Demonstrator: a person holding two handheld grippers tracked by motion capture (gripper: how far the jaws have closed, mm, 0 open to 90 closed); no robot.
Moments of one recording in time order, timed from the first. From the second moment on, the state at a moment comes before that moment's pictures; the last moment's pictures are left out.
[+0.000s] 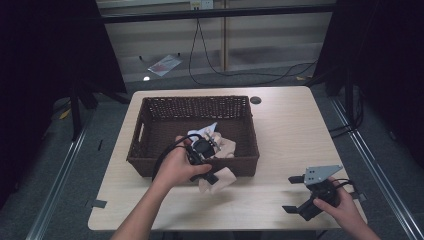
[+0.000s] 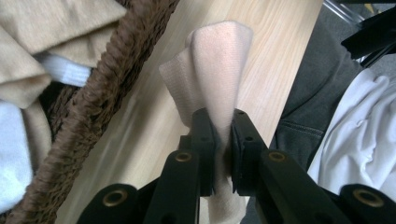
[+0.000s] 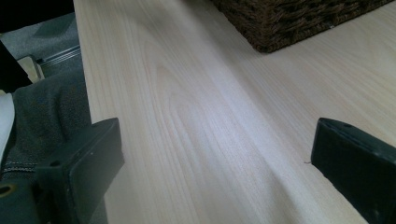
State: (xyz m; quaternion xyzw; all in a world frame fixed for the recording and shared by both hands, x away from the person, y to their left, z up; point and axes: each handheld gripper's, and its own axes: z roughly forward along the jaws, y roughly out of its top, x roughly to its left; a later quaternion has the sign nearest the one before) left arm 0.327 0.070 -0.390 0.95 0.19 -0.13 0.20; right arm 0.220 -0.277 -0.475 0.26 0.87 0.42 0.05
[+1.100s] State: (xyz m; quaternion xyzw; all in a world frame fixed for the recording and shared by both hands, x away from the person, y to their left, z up) left arm 0.323 0.072 -0.407 0.95 0.19 -0.12 0.19; right arm 0.220 -0.277 -0.475 0.26 0.87 0.42 0.05
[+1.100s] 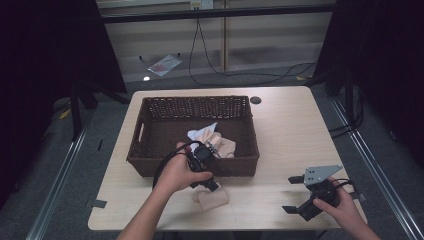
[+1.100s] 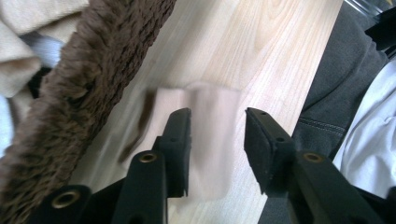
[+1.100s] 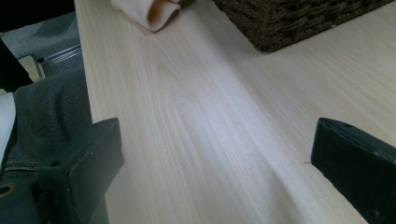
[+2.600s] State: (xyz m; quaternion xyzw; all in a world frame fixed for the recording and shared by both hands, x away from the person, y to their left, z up) left arm 0.377 0.083 -0.351 0.94 0.25 -0.06 0.23; right arm 0.220 -0.277 -0.475 0.26 0.87 0.42 0.05
